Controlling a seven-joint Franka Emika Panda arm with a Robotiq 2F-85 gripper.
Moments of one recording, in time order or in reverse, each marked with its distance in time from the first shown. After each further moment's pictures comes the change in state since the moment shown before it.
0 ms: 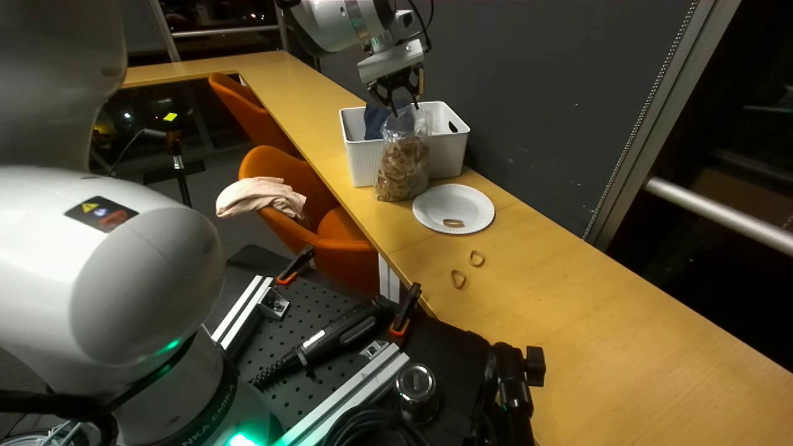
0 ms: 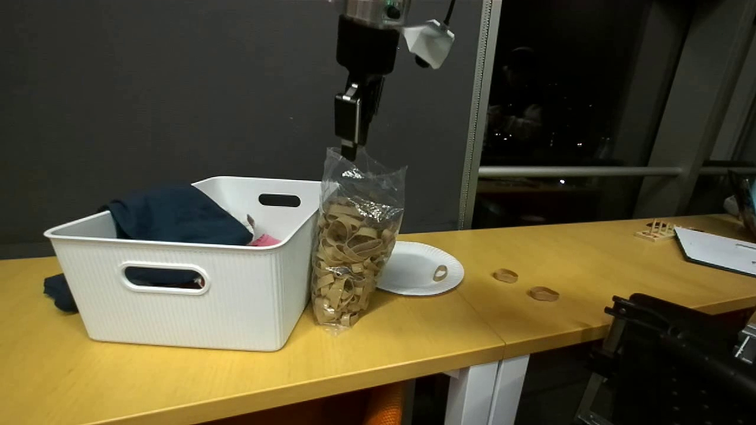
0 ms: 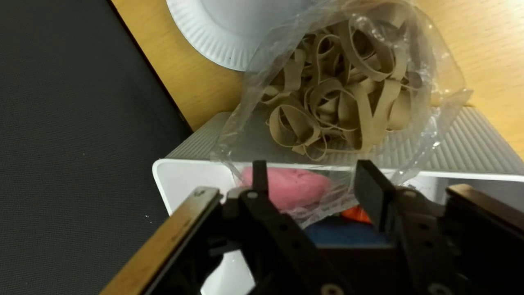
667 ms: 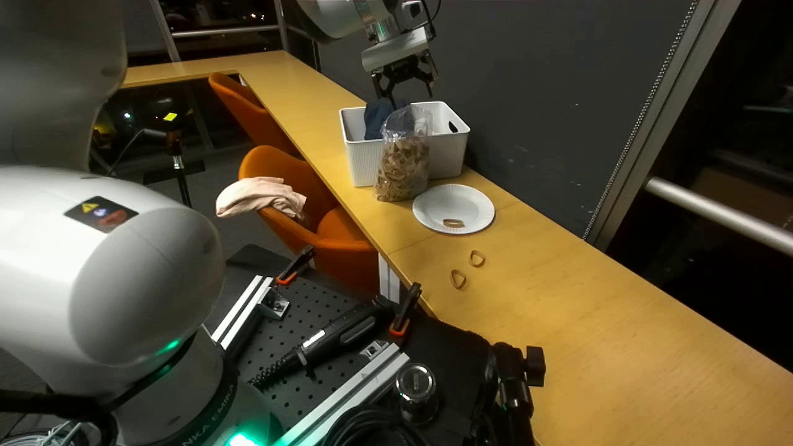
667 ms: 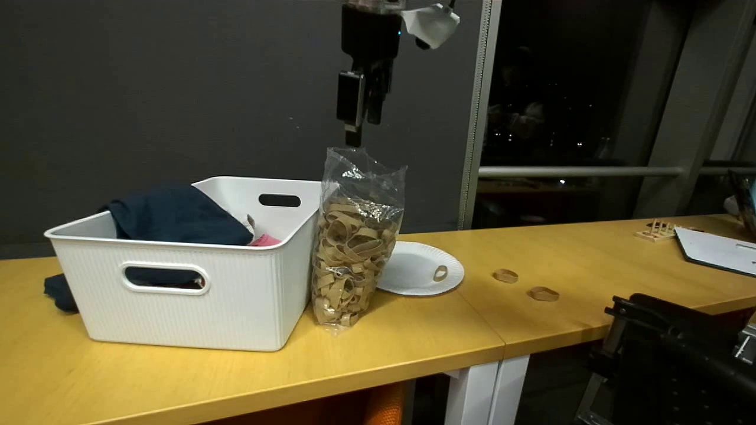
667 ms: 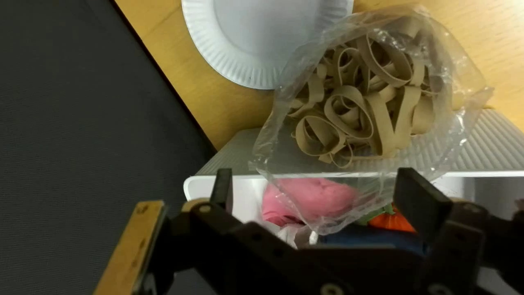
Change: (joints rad) arm -0.001 -0.001 -0.010 0.063 -0.005 -0.121 0.050
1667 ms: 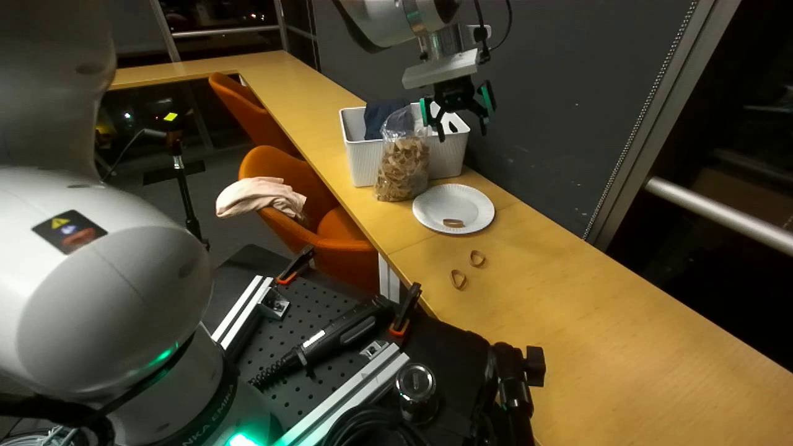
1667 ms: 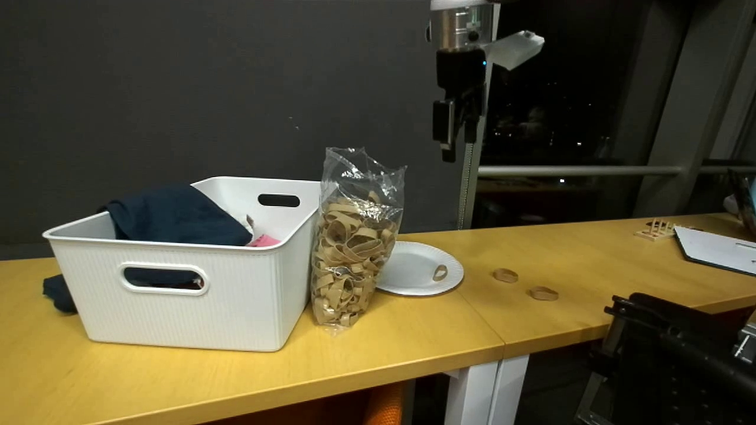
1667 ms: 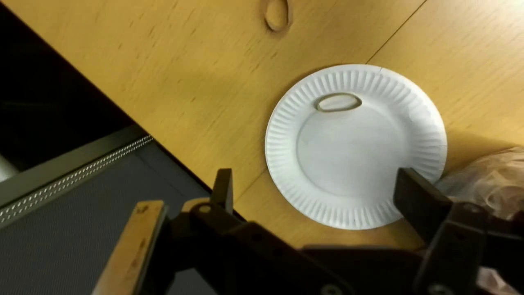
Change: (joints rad) arm -0.158 -0.084 -0.063 -0.153 0.037 -0.122 0.108
